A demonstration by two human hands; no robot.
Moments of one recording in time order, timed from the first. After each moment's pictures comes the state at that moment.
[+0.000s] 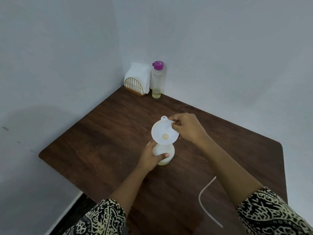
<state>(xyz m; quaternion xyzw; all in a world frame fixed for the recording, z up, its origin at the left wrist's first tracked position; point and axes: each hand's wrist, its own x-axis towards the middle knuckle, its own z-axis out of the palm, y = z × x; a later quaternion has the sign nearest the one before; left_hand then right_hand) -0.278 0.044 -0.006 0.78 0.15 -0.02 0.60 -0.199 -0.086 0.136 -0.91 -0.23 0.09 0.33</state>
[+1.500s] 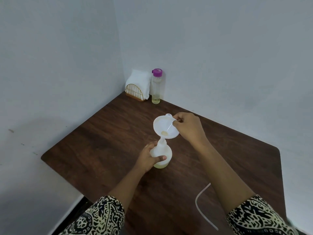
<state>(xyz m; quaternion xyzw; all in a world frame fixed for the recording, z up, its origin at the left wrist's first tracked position) -0.274 0.048 -0.004 0.81 0.15 -0.04 0.57 -0.204 -0.090 0.151 -0.92 -0.13 0.02 0.38</state>
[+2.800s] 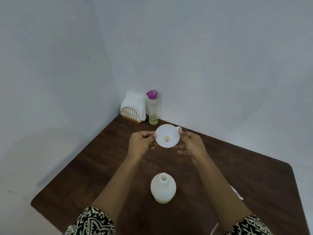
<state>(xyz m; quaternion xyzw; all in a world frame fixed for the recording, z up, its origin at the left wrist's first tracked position) -0.171 0.085 0.123 0.75 0.21 0.07 0.63 -0.133 -0.086 0.123 -0.72 0.09 0.15 0.67</state>
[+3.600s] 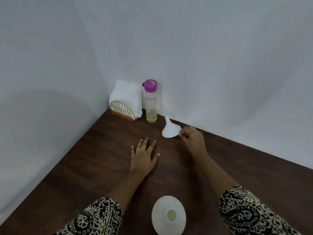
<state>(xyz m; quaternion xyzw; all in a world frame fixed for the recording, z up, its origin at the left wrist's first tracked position) -0.083 0.117 -0.049 0.98 0.07 -0.07 0.15 0.008 -0.078 -0.018 -0.92 -0.15 -0.08 0.34</state>
